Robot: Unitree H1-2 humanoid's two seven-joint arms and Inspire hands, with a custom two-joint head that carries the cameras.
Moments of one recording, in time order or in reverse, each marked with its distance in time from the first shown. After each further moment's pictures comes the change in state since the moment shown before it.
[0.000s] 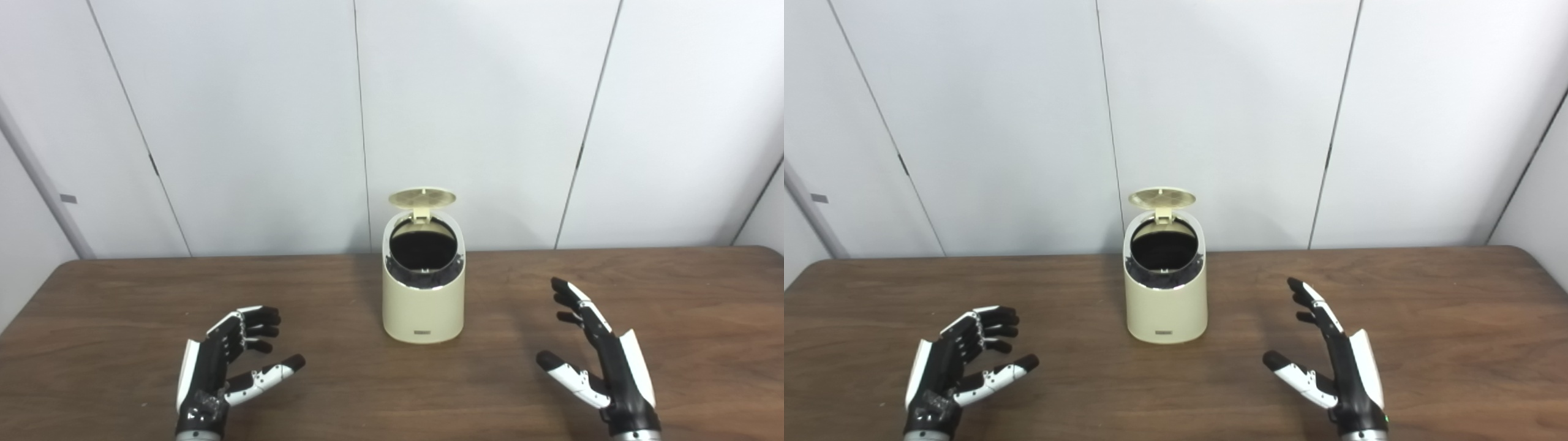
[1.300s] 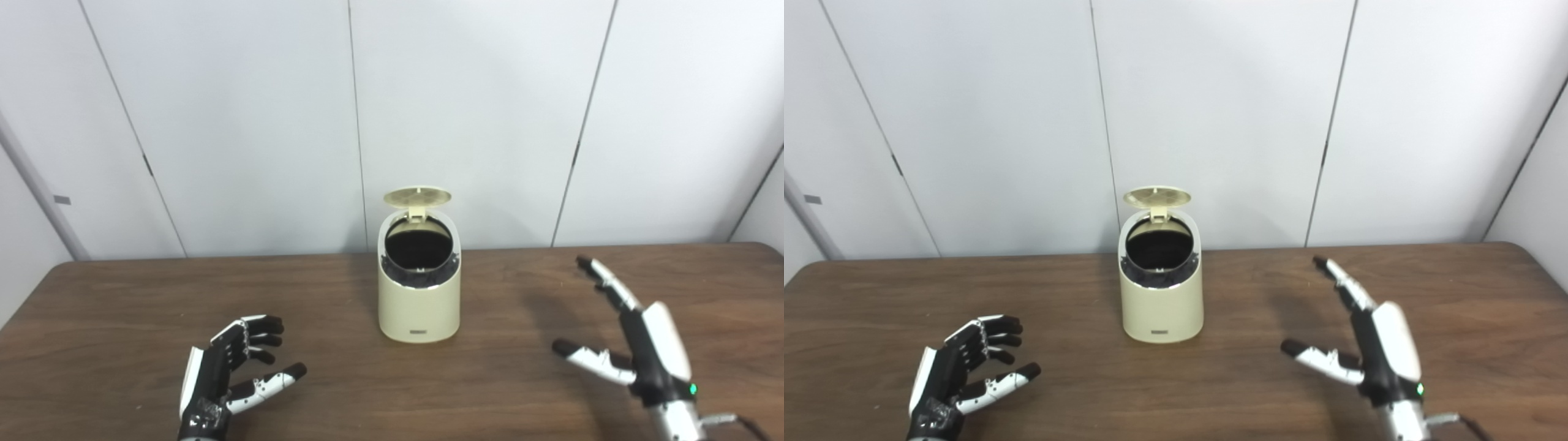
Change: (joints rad) left arm -0.015 0.001 -0.003 0.064 0.003 -0.049 -0.026; right arm -0.100 -0.120 -0.062 -0.030 -0.207 0.054 -0.027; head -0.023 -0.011
